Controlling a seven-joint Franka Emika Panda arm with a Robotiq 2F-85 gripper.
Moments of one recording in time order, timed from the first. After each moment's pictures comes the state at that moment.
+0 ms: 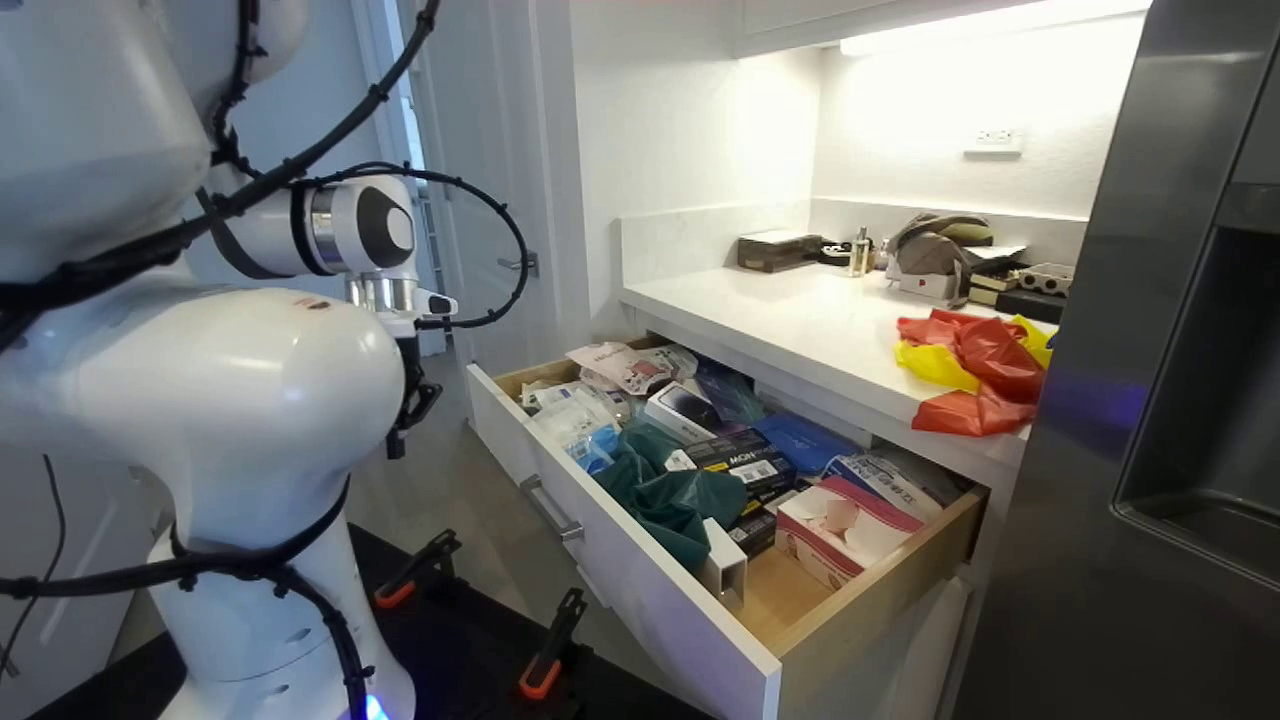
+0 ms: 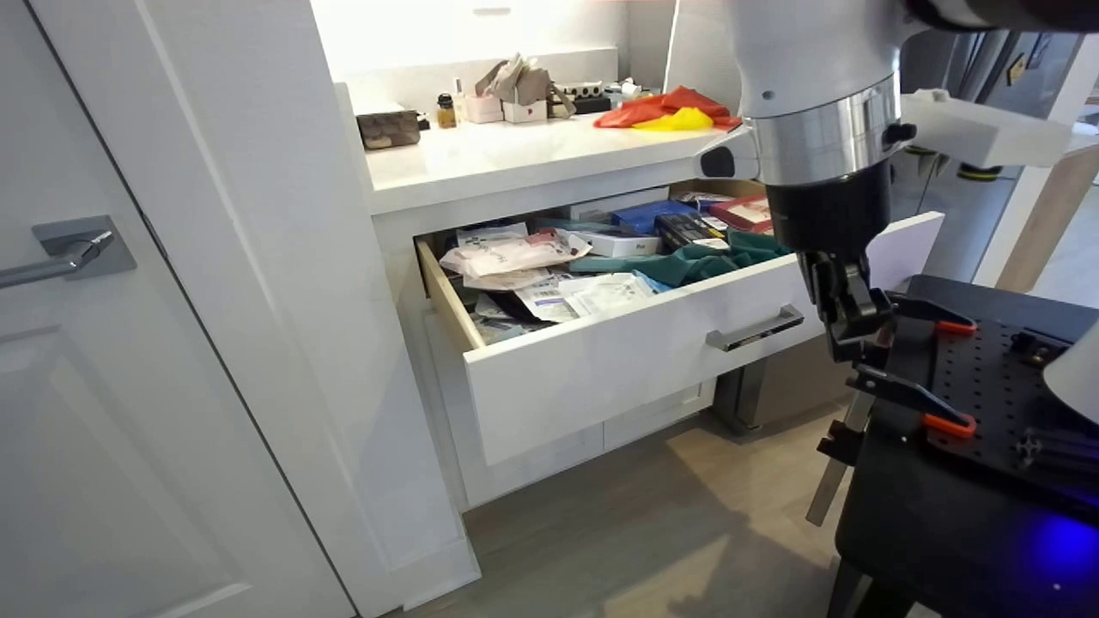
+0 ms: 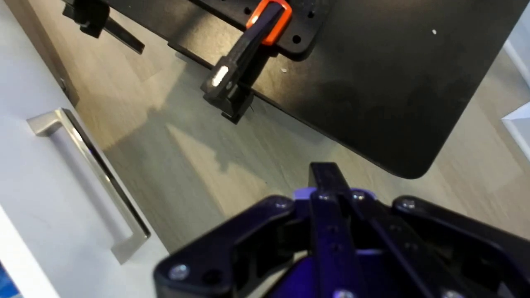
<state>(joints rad) 0.32 -0.12 0.34 -2.72 0.07 2.28 0.08</state>
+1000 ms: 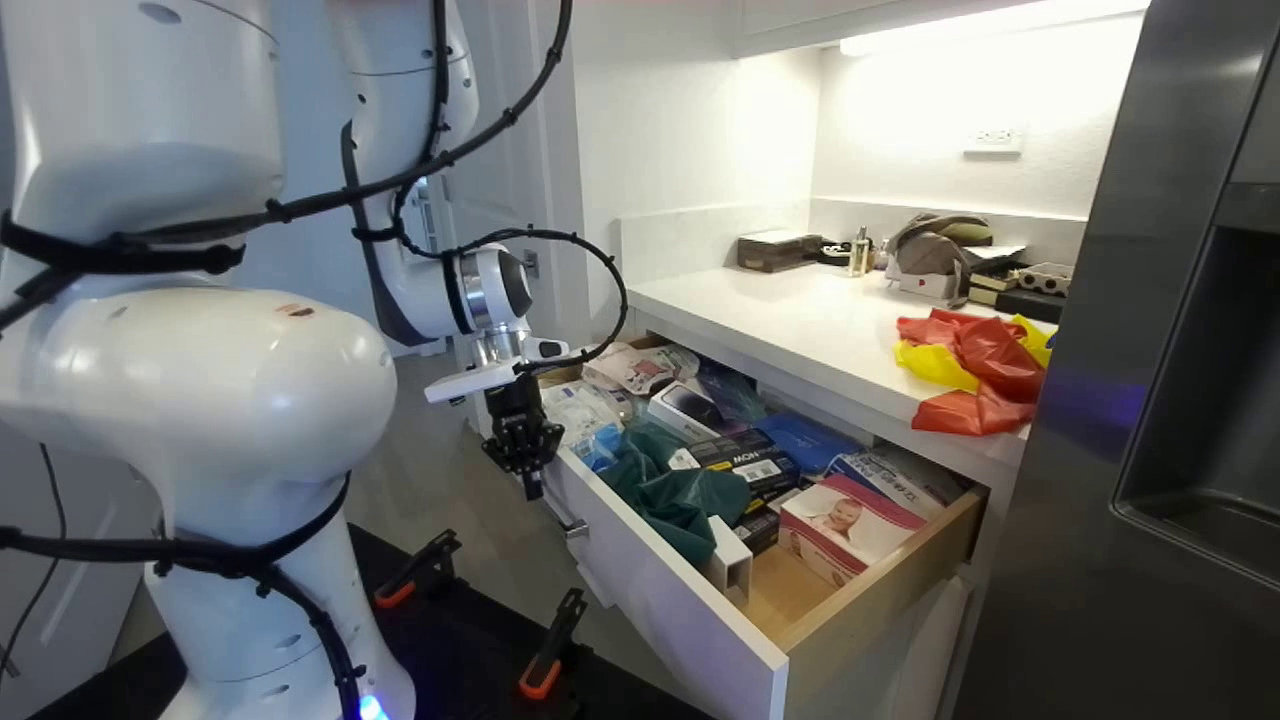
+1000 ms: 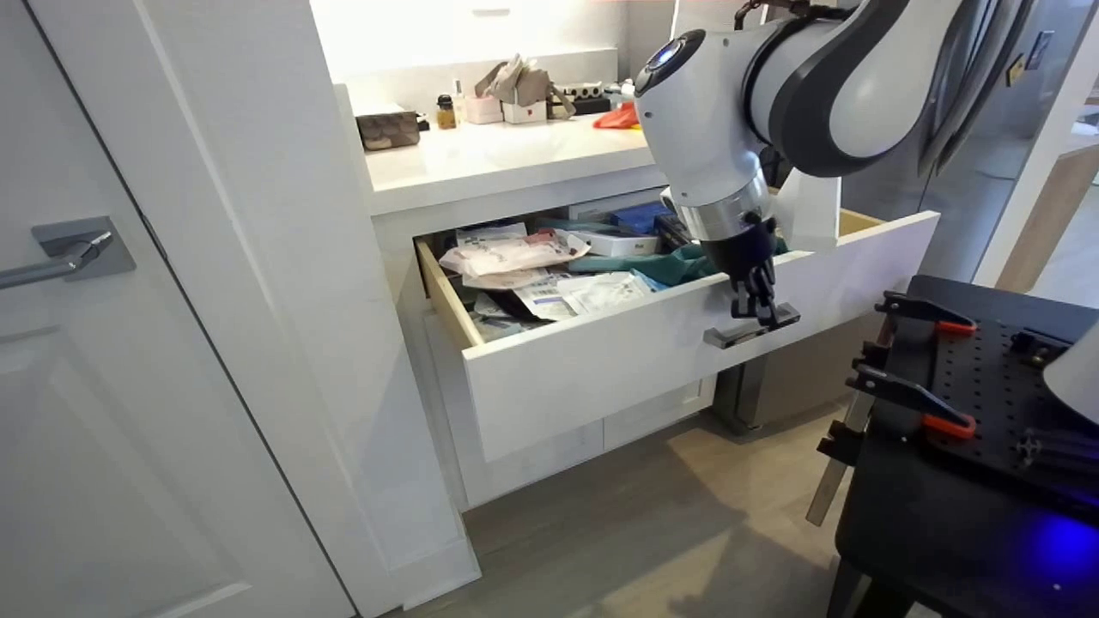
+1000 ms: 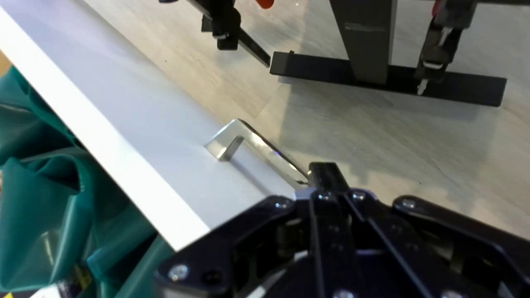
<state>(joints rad) 0.22 0.24 0.08 -2.56 -0.46 2.34 0.52</state>
